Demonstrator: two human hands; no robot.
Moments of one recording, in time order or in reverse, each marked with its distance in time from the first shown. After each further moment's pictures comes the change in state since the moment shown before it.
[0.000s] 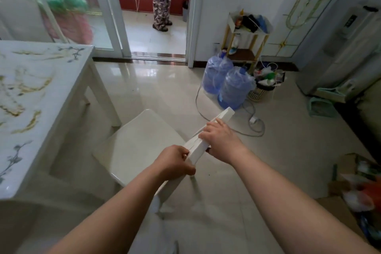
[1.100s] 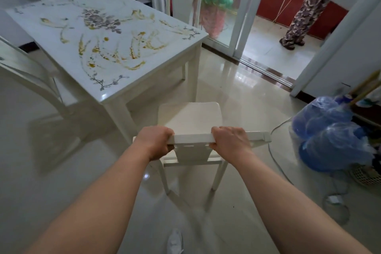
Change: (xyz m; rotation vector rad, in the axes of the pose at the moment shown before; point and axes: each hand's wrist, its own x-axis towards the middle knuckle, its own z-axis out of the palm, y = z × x) left_hand -0.040 -0.020 0.009 0.428 0.512 -0.492; right_hand 0.074 0.010 0.006 0.006 0.129 -0.546
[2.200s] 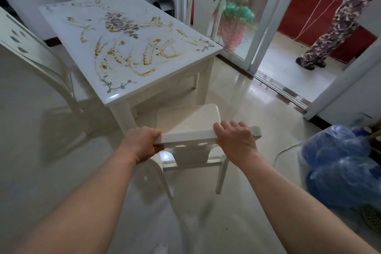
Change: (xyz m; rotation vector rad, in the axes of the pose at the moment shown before) left_hand 0.019 -0.016 -0.013 -0.049 0.065 -0.185; right_hand 0.054 0.051 -0.009 -0.229 0.360 -0.198
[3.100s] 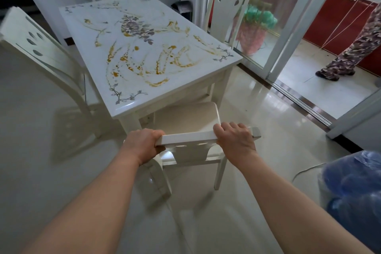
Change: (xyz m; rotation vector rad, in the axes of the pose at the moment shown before) left_hand 0.079 -0.049 0.005 -0.053 0.049 -0.146; right_hand 0.109 0.005 0.053 0.042 0.027 -0.068
